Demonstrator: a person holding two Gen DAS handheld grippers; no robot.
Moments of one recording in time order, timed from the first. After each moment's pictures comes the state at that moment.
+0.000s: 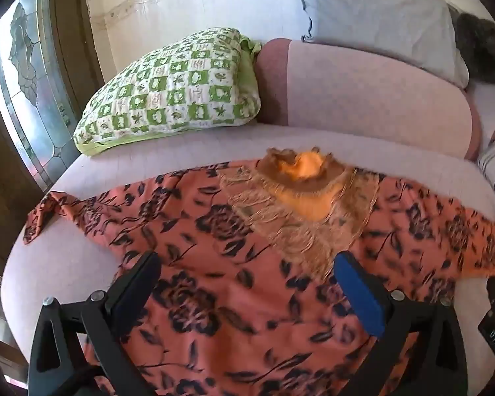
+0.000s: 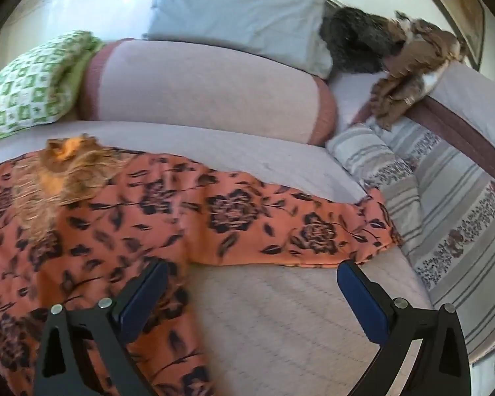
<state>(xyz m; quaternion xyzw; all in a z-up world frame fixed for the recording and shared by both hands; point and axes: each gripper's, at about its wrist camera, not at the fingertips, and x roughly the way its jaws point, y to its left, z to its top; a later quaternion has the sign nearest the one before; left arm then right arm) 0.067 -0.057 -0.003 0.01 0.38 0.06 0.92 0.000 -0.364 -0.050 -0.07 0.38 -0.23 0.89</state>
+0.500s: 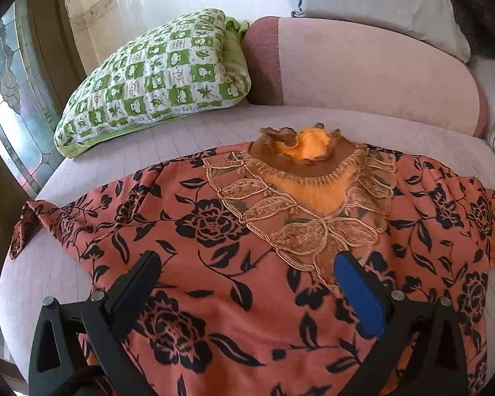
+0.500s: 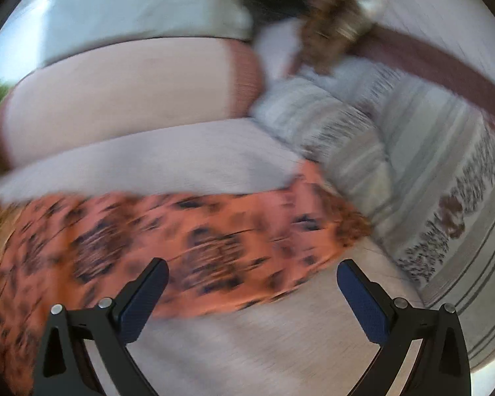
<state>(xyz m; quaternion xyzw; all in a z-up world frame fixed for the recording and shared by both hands) 0.112 -0.057 -0.048 0.05 0.41 0.05 0.91 0.020 -0.565 -0.068 0.07 0.38 -0.33 0.86</state>
